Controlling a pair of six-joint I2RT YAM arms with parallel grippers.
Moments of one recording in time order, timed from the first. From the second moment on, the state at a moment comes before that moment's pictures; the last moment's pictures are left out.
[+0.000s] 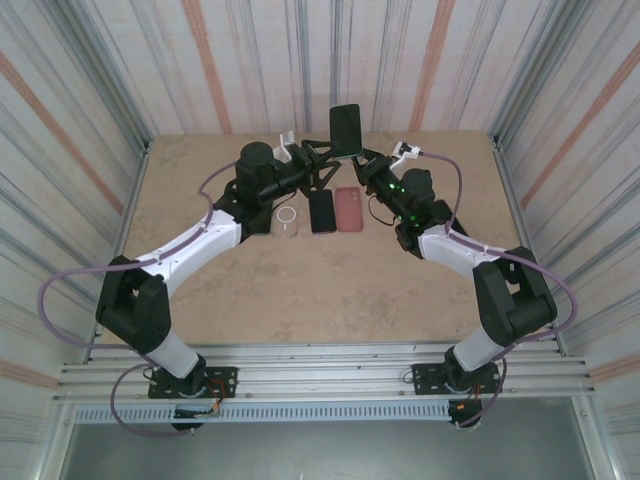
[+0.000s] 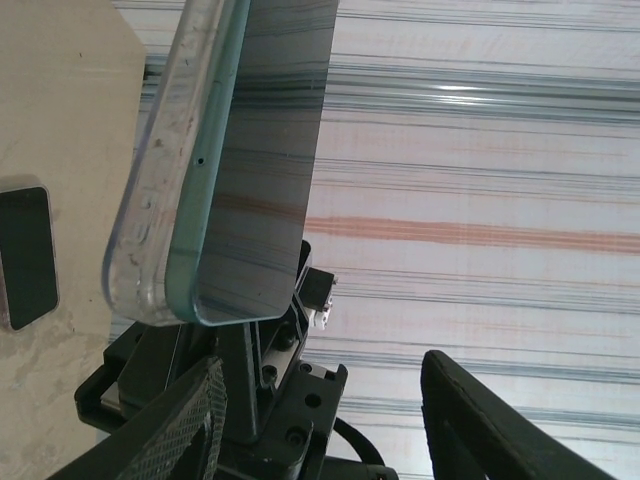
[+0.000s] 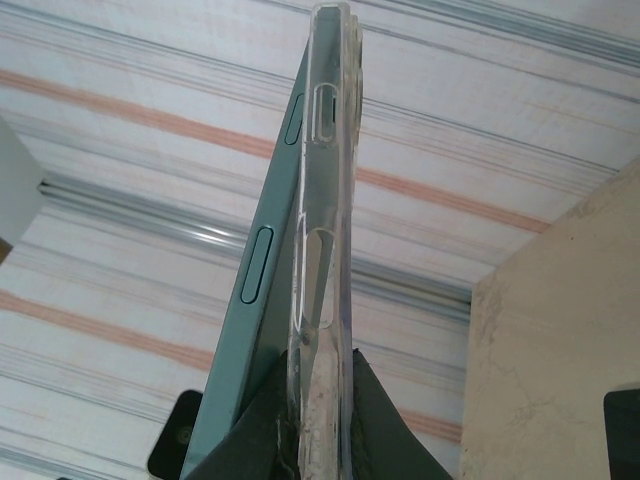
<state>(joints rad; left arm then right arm) -0.57 1.59 1.24 0.34 0.42 -1.60 0.44 1.58 0.90 0.84 -0.18 1.37</state>
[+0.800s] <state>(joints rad) -0.59 1.62 1.23 0.38 0.36 -1.65 0.48 1.60 0.91 0.84 -0.14 1.32</state>
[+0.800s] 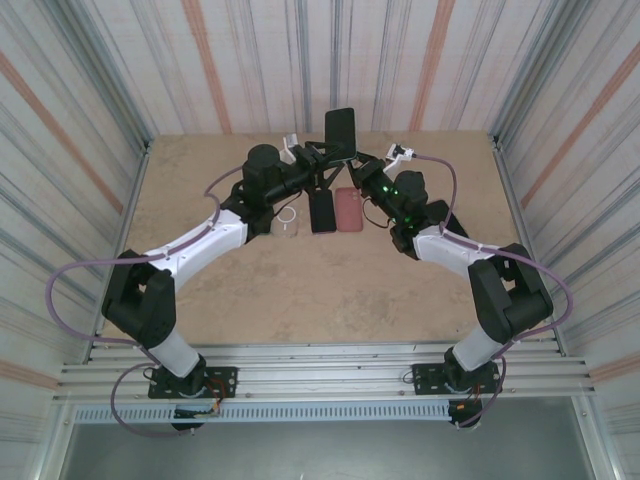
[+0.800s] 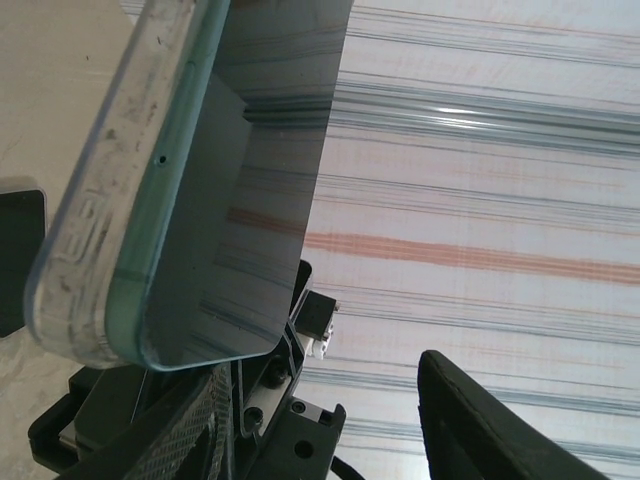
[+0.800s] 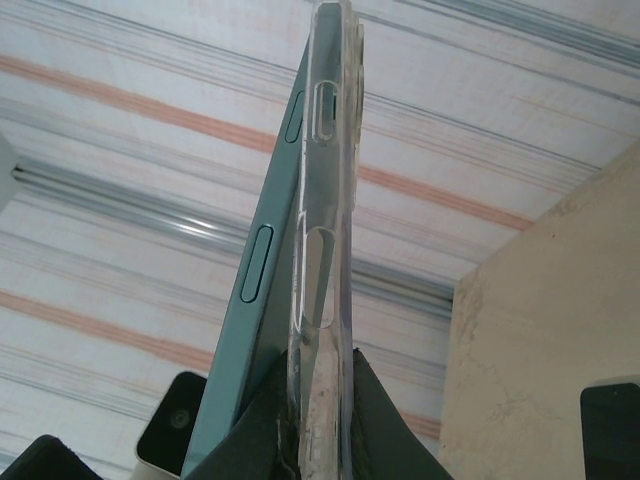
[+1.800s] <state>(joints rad) -0.61 1.62 1.18 0.41 0.22 -1.75 0.53 1.63 0.87 0.95 -0.04 1.25</state>
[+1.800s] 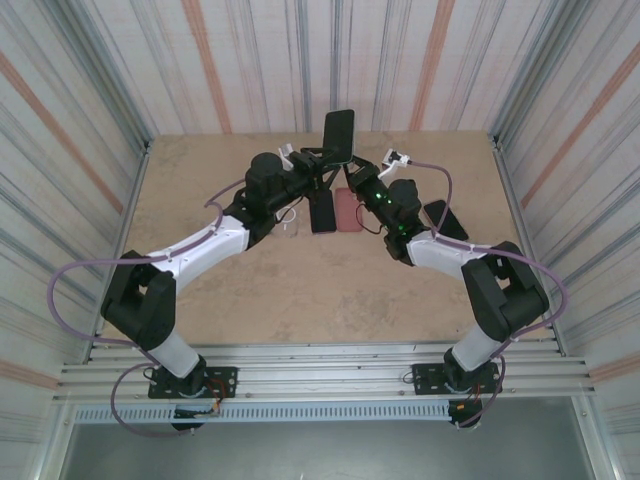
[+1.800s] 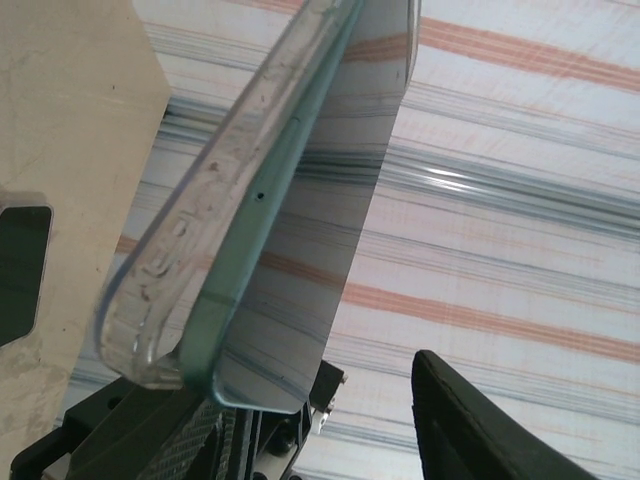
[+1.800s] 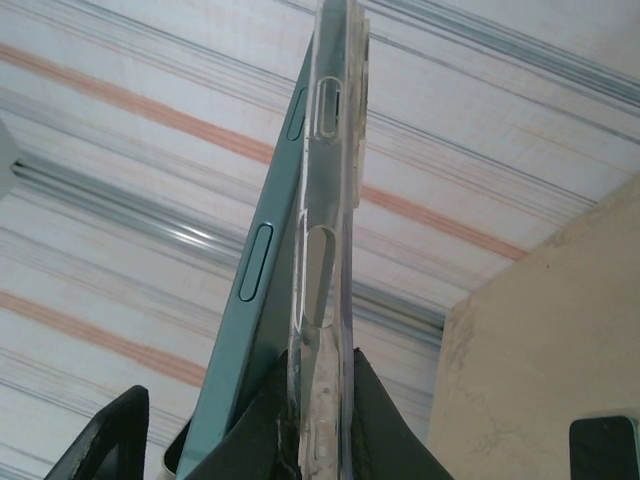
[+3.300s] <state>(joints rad) -0.61 1.71 1.26 0.40 0.13 -1.72 0.35 1.40 0.77 0.47 0.00 1.14</state>
